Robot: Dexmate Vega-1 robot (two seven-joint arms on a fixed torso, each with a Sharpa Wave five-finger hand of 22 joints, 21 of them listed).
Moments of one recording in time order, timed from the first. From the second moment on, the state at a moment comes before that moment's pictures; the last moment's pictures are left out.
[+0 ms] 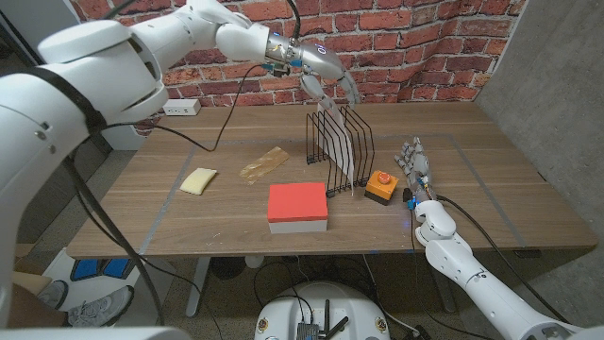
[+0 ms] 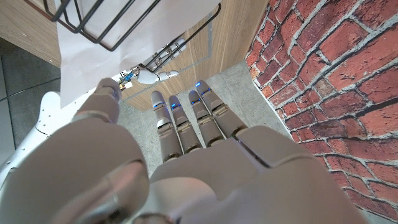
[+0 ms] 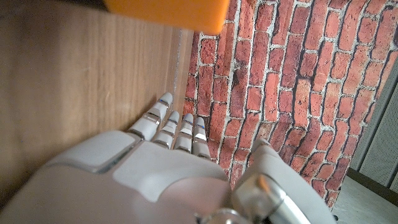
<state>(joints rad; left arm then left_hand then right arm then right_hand) -0.42 0.37 1.27 -0.65 0.68 -1.29 0.10 0.64 -0.03 0.44 -0.14 0.17 0.66 -0.08 0.18 0.18 0.51 -0.13 0.17 0.17 0.44 -0.04 0.16 0.16 0.51 -0.05 0.18 0.17 -1.01 -0.40 -0.33 -1.31 0.64 0.41 -0.20 0.06 0.09 0.34 0.09 0.22 0.14 0.05 0.19 0.17 0.16 0.01 0.19 0.19 0.05 -0.01 0.23 0.34 0.31 0.00 0.19 0.17</state>
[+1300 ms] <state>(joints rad) -0.06 0.55 0.81 -1.12 0.50 -0.95 -0.26 0.61 0.00 0.43 -0.14 0.17 0.63 -0.09 0.18 0.18 0.48 -0.11 0.17 0.17 0.44 -0.05 0.16 0.16 0.50 -0.05 0.18 0.17 -1.00 -0.42 -0.33 -1.32 0.64 0.41 -0.17 0.06 0.09 0.34 0.09 0.22 0.14 0.05 0.19 0.17 0.16 0.01 0.19 0.19 0.05 -0.01 0.23 0.35 0.31 0.00 0.19 0.17</state>
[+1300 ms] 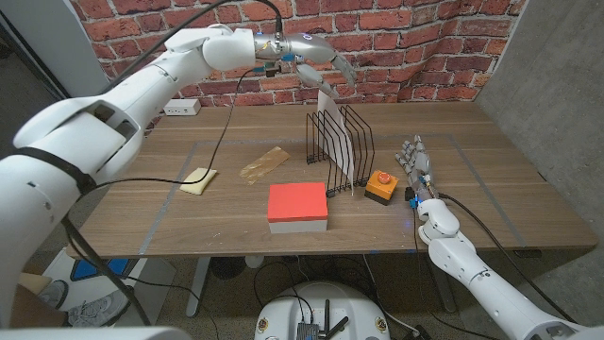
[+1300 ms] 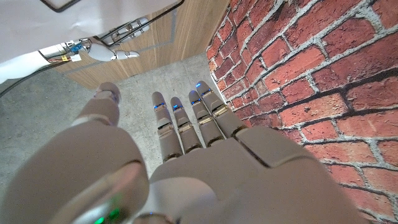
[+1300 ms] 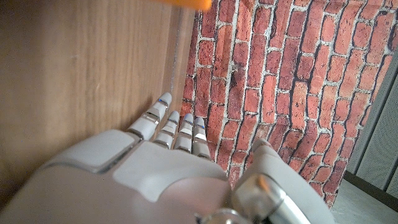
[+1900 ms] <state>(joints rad) 0.12 0.62 0.68 -1.33 0.39 -0.71 -0.27 0.58 0.01 0.43 -0.13 0.17 0.61 -0.08 0.18 0.18 0.46 -0.10 0.17 0.17 0.44 -0.05 0.16 0.16 0.50 -0.05 0.18 0.17 -1.00 -0.44 -0.32 -1.33 0.63 0.40 -0.17 0.06 0.09 0.34 0.09 0.22 0.14 0.05 0.19 0.17 0.16 0.01 0.19 0.19 0.05 -0.01 0.23 0.35 0.31 0.00 0.19 0.17</state>
